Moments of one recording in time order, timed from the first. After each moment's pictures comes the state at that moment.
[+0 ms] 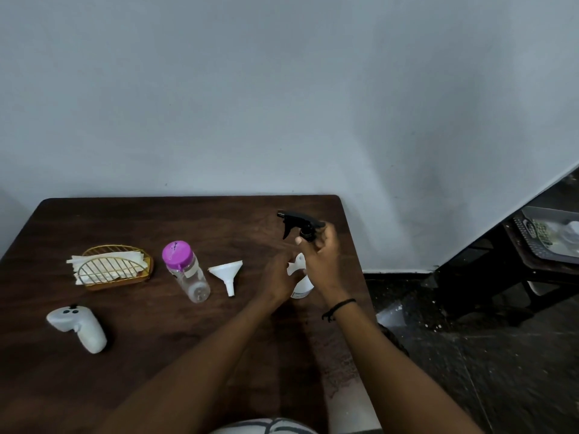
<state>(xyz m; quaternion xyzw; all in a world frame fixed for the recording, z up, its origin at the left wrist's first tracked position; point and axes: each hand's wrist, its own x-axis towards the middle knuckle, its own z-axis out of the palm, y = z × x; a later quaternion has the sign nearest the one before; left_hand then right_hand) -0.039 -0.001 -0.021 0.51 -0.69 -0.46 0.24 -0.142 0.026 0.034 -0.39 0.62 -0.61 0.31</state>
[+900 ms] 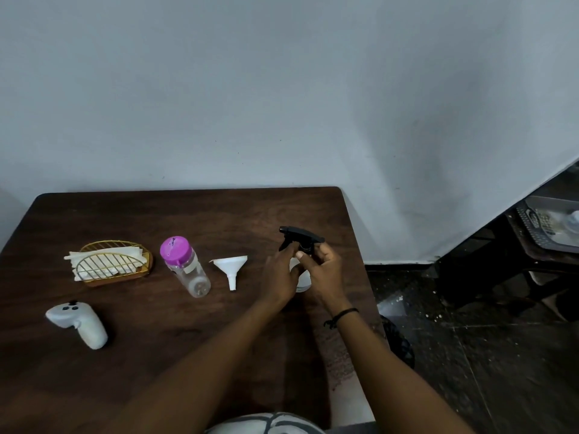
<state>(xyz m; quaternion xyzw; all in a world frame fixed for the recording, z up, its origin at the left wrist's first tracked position) -0.041 0.005 -0.036 0.47 -0.75 -0.36 0.28 -0.147 0.046 -0.013 -0.36 0.61 -0.59 0.38</state>
